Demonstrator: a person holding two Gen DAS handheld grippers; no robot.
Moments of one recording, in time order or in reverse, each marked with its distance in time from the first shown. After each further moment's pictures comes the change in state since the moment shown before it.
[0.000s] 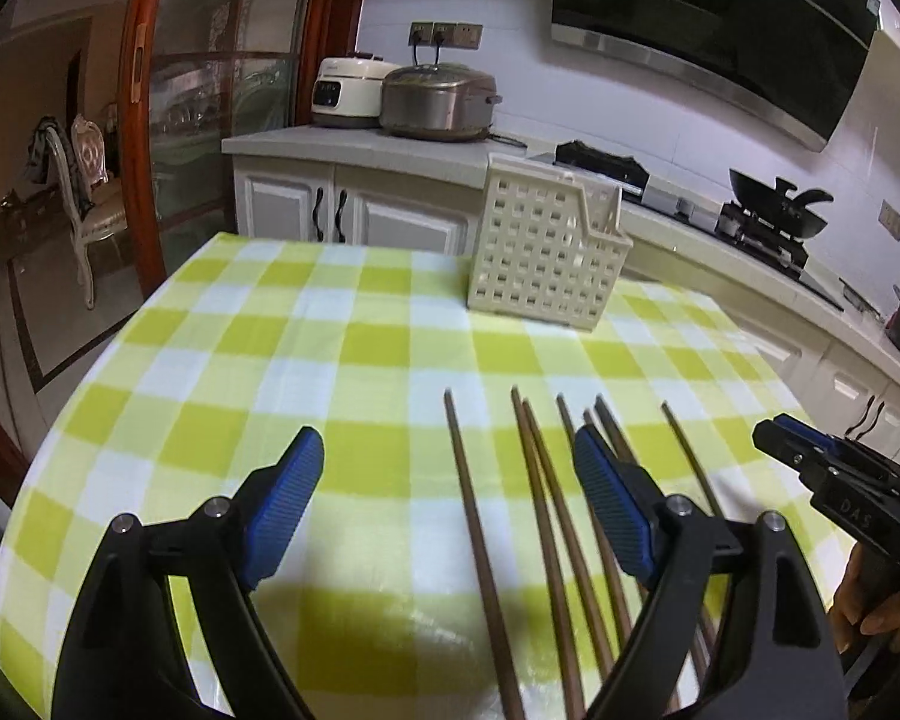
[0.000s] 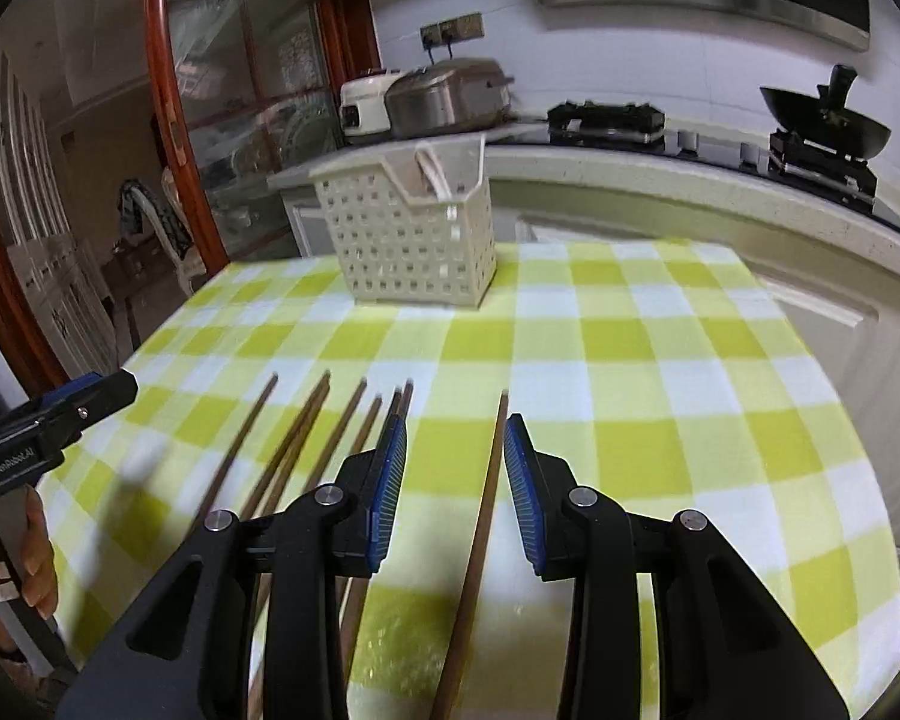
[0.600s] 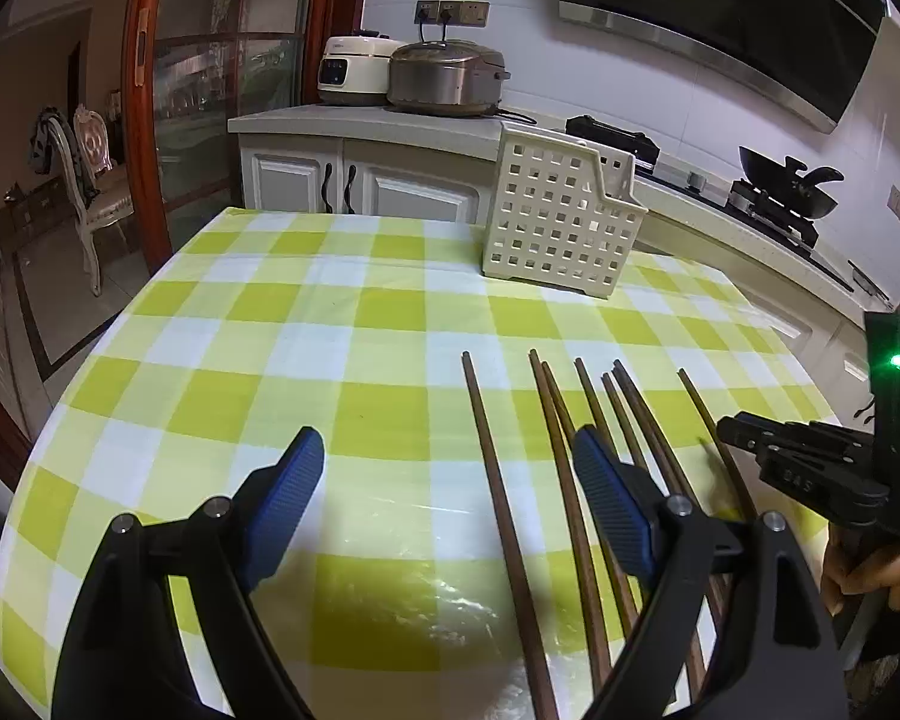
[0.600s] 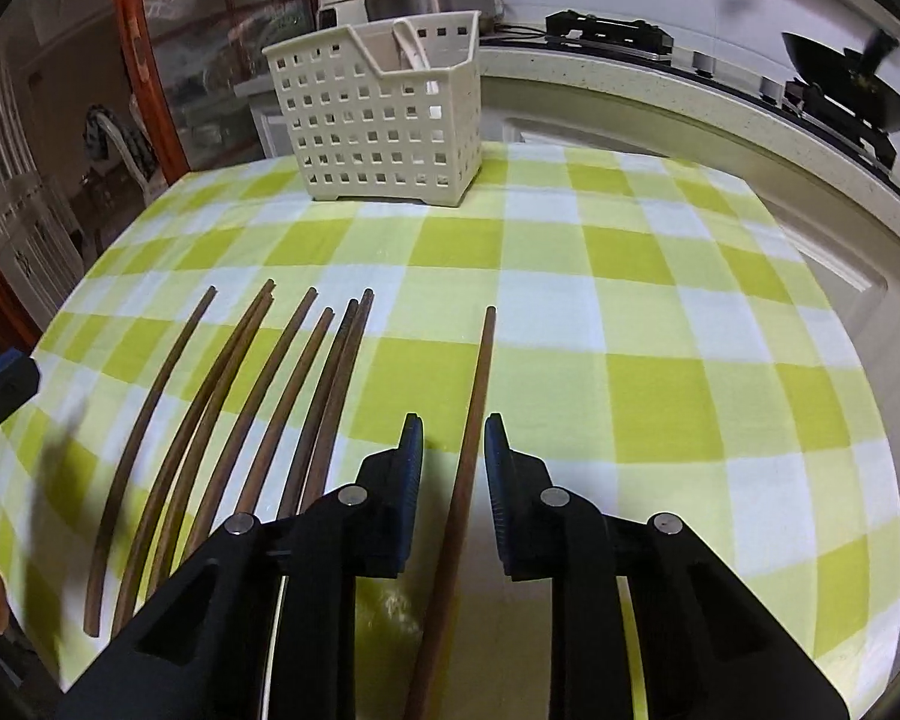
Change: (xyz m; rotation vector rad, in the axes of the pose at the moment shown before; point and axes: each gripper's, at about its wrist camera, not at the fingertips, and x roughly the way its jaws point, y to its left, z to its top) left arm 0.006 0.008 -0.007 0.001 0.047 0.021; right arm 0.064 0.000 0.000 -0.043 0.218 -0.085
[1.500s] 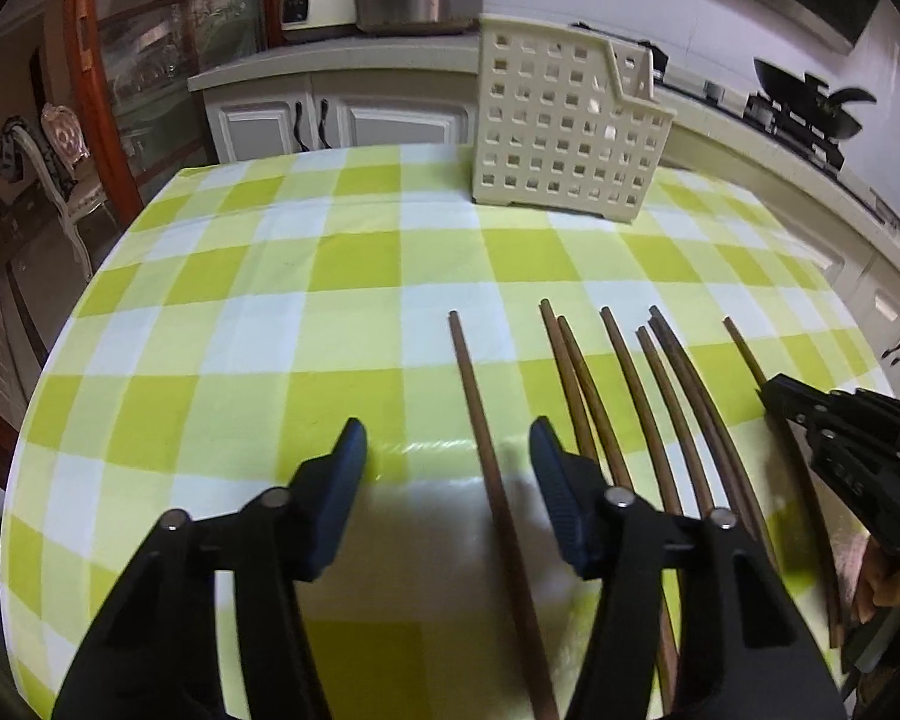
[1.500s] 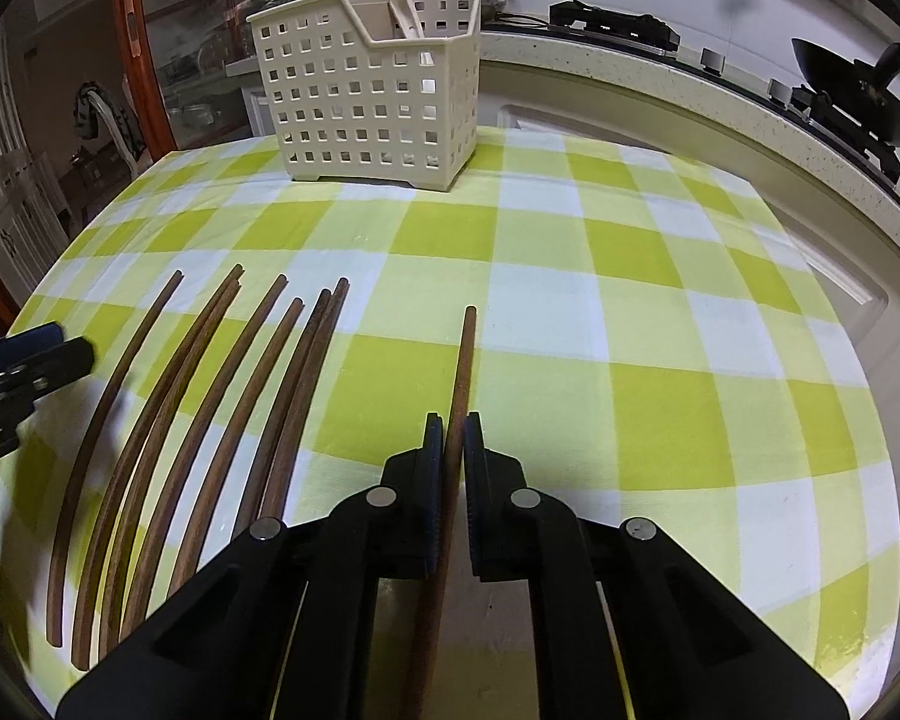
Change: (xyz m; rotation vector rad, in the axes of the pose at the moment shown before) left arm 0.079 -0.019 0.015 0.099 0.205 0.034; right arm 0.019 -0.004 0.001 -0.021 0.013 -0.027
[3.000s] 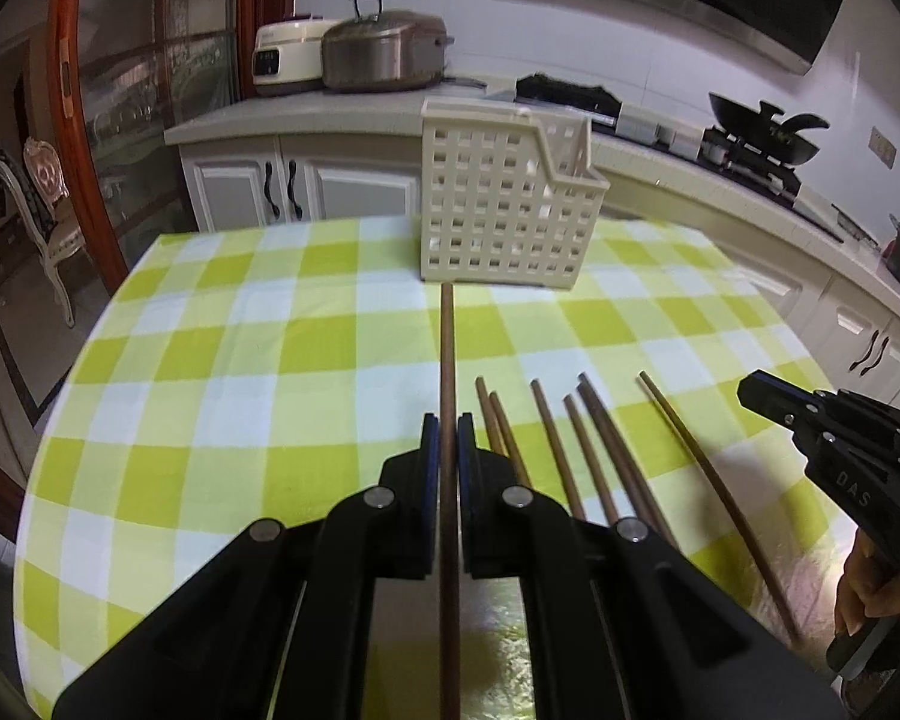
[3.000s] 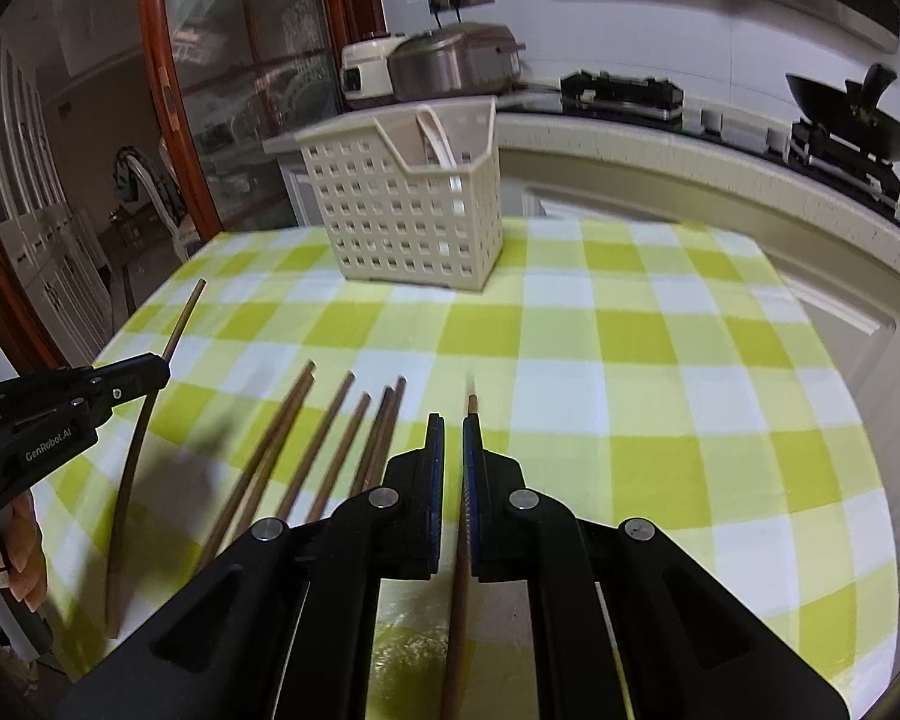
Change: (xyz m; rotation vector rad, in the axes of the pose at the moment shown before) left arm -0.046 -0.017 0.021 0.031 -0.128 -0.068; right arm -0.064 -0.002 0.017 0.032 -0.188 0.108
